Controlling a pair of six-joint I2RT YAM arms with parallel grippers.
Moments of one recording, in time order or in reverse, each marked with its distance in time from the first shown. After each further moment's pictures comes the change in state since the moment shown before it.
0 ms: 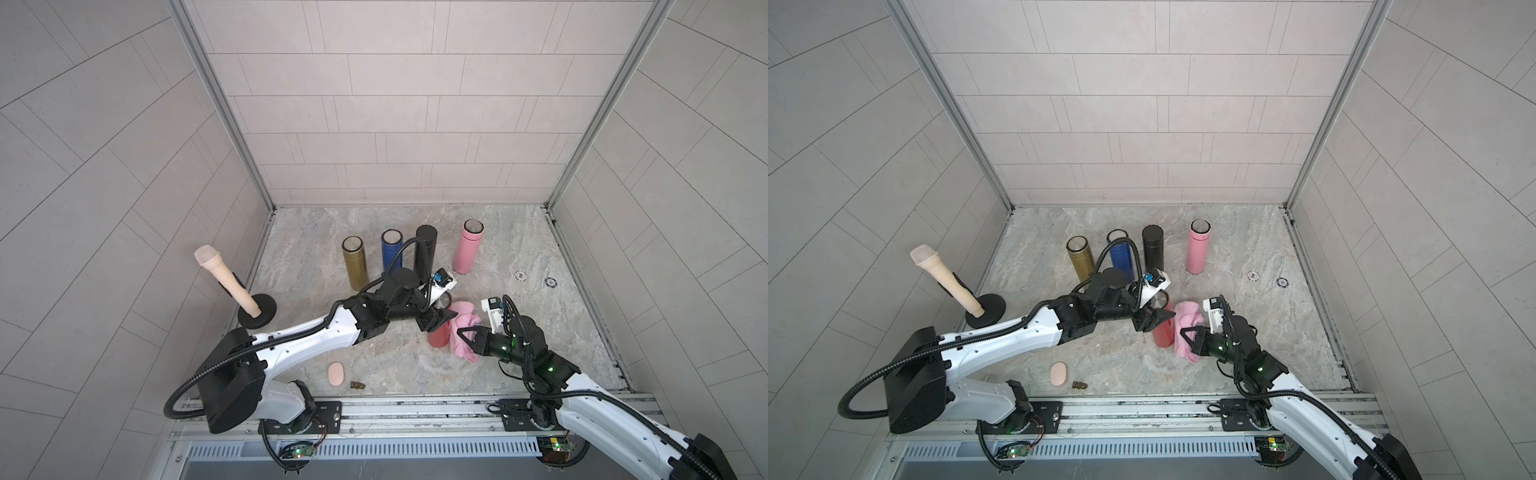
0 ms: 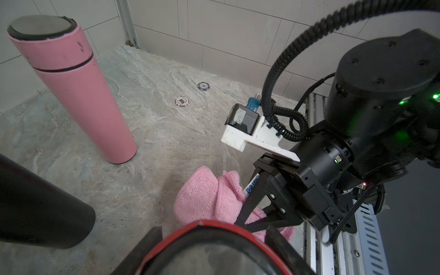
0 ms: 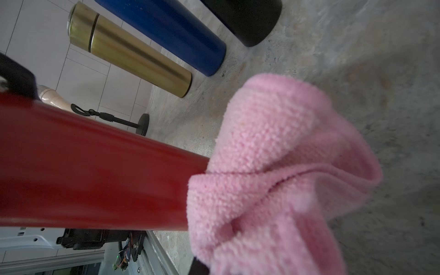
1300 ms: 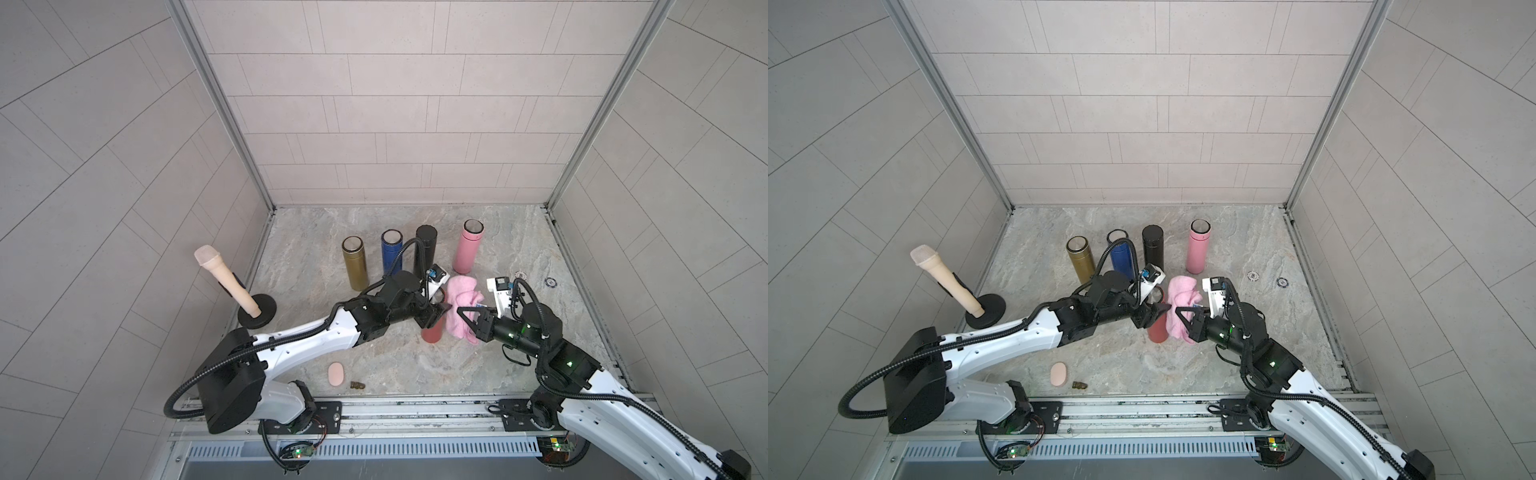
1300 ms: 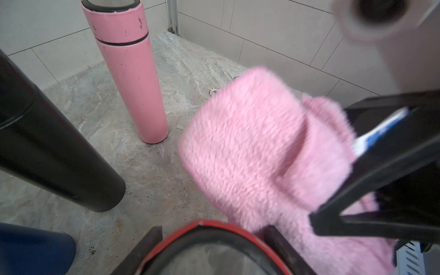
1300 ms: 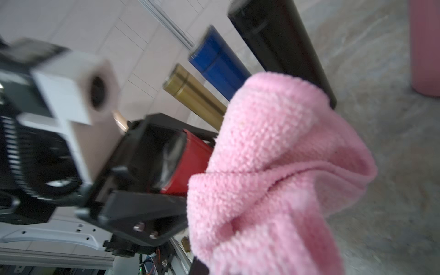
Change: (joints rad) left arm -0.013 0.005 -0.011 -0.019 -0.178 -0.095; right arm 0.087 -0.036 0.316 -0.151 0.085 -0.066
